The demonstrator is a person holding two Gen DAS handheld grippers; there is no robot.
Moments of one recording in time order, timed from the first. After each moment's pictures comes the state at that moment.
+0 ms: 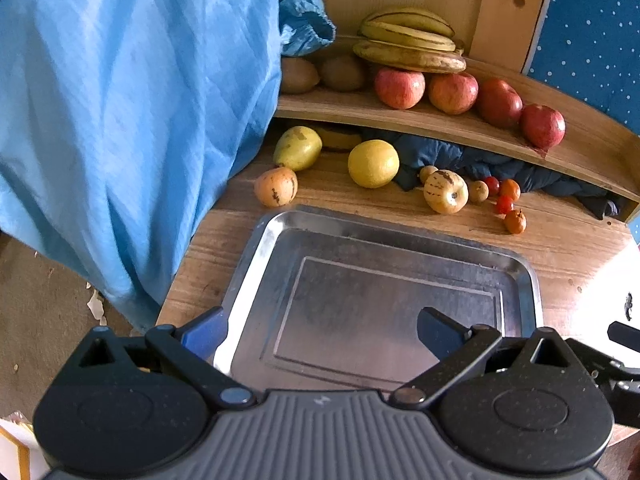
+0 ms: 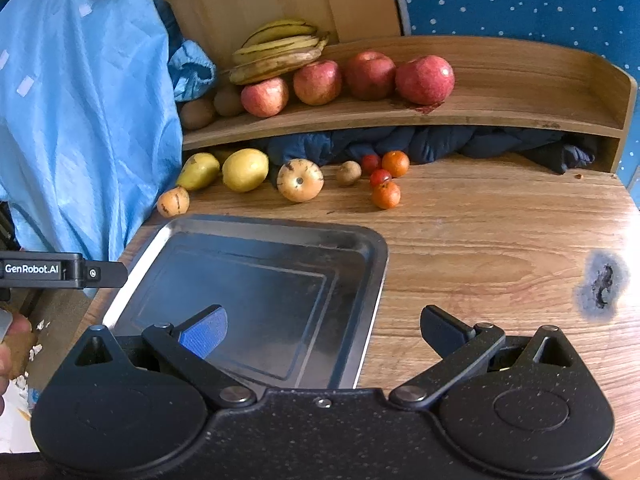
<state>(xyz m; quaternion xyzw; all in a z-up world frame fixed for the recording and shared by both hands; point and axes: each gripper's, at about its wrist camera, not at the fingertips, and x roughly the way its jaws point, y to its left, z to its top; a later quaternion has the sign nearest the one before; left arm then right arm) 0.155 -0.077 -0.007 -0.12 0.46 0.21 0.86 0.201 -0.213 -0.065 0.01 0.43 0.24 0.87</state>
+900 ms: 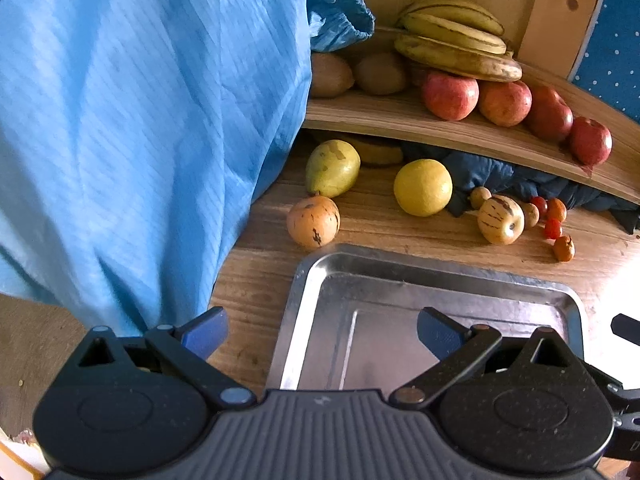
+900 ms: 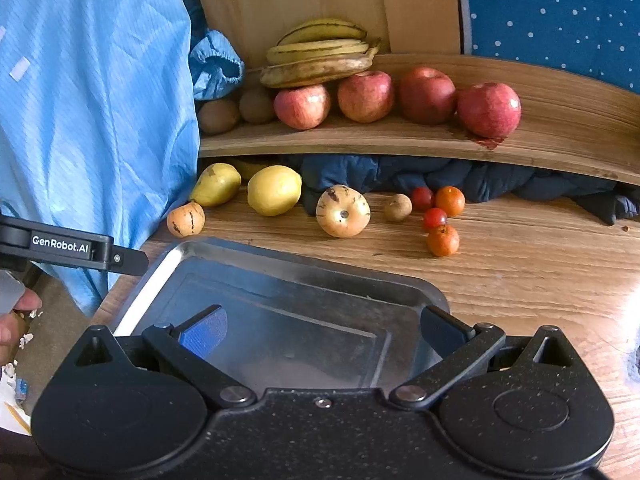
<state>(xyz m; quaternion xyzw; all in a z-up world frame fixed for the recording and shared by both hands) 0.197 -0.001 -0.026 -0.11 0.49 0.20 0.84 0.233 -0.144 -0.073 -0.02 0.42 0.26 0.87</state>
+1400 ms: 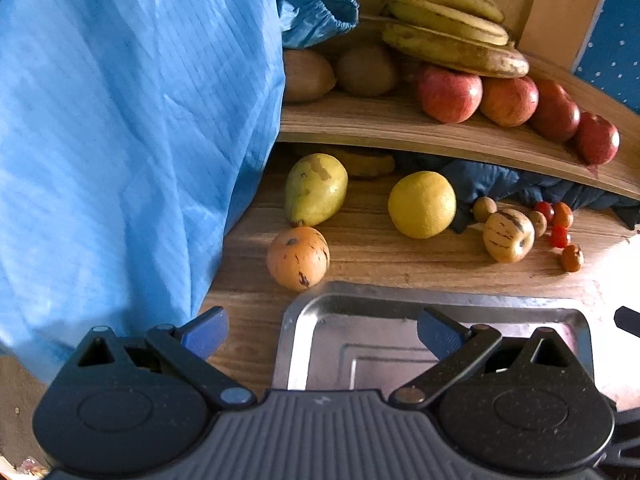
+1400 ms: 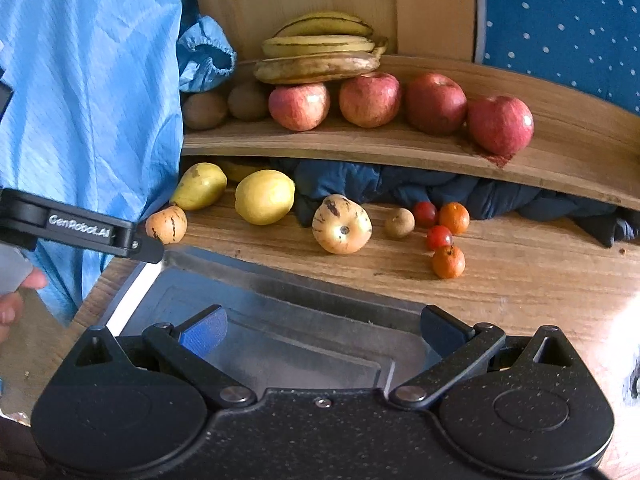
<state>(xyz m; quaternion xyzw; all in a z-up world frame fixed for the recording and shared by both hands) 0.242 0.020 -0.042 -0.10 0.50 0.16 0.84 0.251 -0.109 -0.076 -0.06 0.42 0.23 0.87</state>
